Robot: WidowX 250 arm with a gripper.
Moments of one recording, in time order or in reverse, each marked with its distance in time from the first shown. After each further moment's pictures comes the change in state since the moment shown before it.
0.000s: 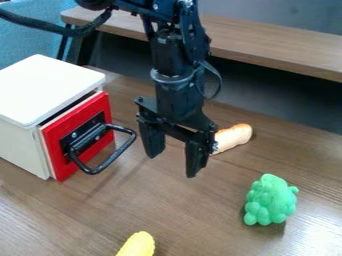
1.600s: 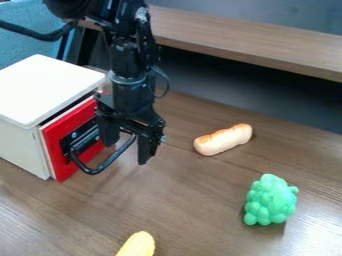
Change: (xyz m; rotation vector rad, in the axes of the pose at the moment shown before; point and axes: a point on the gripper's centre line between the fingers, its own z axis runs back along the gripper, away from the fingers) arm -0.002 0.080 -0.023 0.134 0.039 0.096
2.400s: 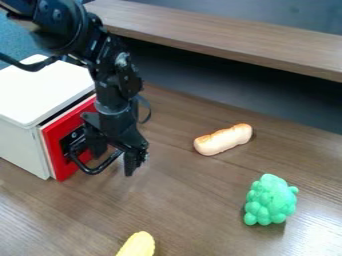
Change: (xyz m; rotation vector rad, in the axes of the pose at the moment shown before) arm 0.000 0.024 -0.038 0.081 -0.114 0.035
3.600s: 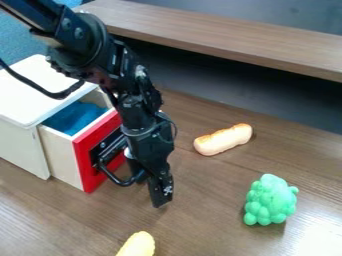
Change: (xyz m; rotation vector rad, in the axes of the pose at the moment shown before) arm -0.008 -0.072 -0.006 -0.305 -0.033 -0.487
